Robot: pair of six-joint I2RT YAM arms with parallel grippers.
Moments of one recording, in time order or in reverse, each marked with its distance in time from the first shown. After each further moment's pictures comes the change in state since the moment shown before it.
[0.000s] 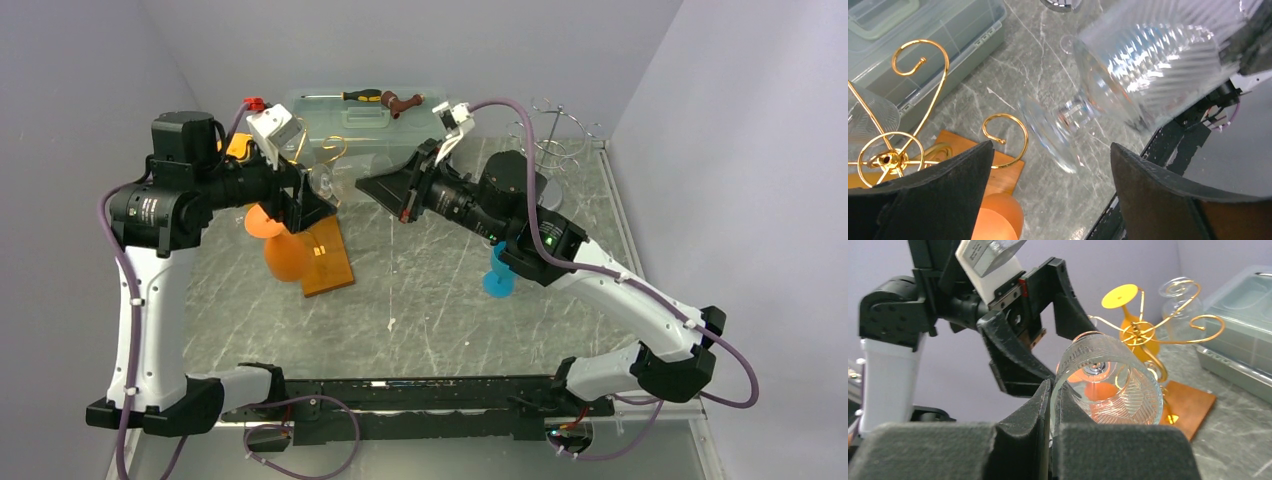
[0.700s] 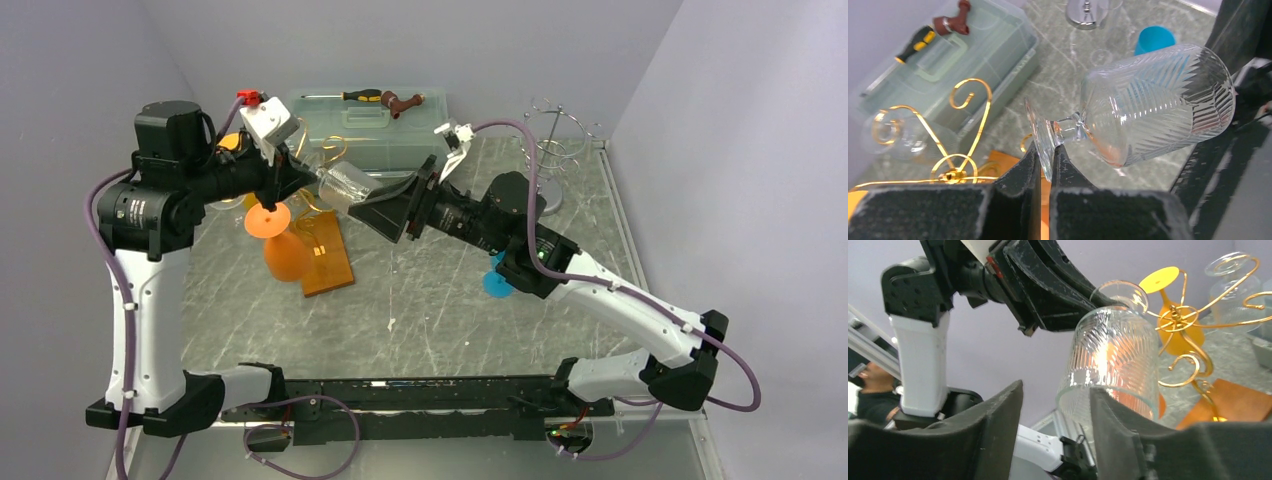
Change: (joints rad) left arm -0.001 0.017 0.074 0.051 -0.031 0.090; right arm -0.009 -0.063 -0.233 0.264 -0.127 0.132
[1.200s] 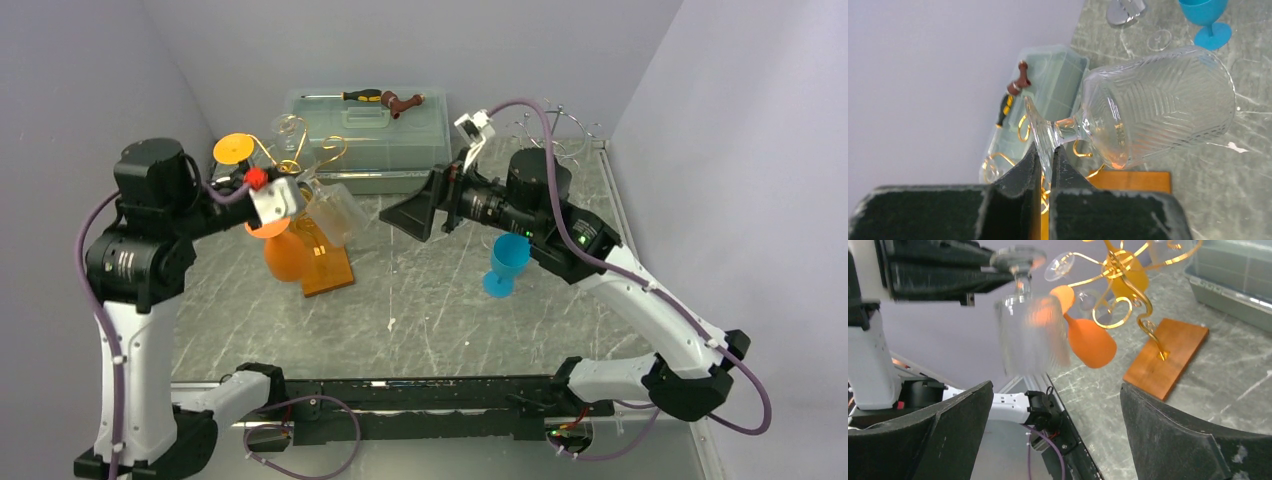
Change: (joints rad) left arm -0.001 -0.164 -0.159 0.127 0.004 0.552; right arm -0.134 -0.086 0.086 -0.455 -0.084 -0.048
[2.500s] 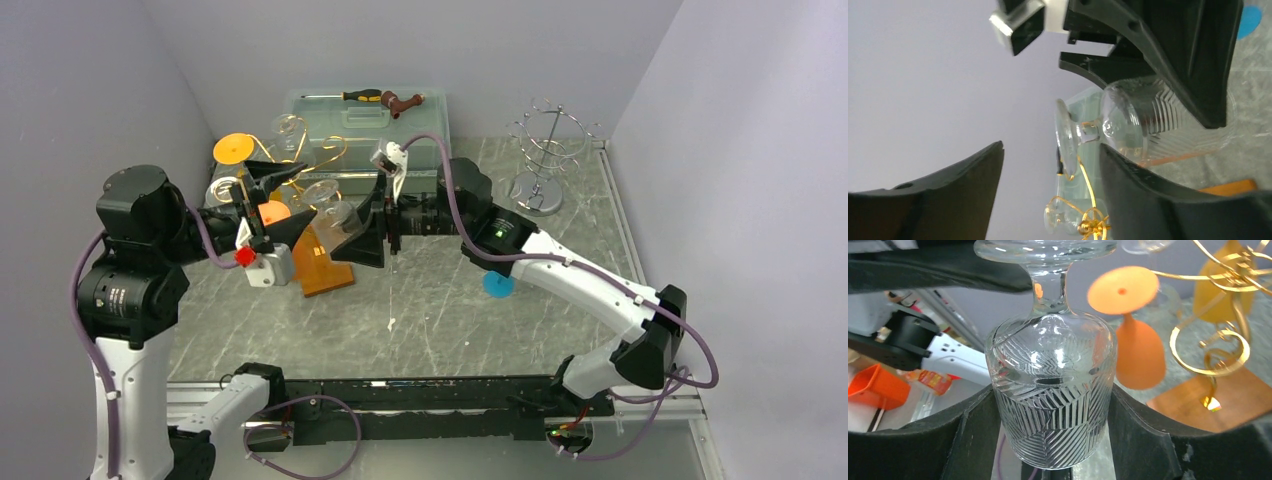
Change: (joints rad) left arm 0.002 -0.153 -0.139 0.085 0.228 0.446; right arm 0.077 0.271 -0.005 0.338 -0.357 -0.227
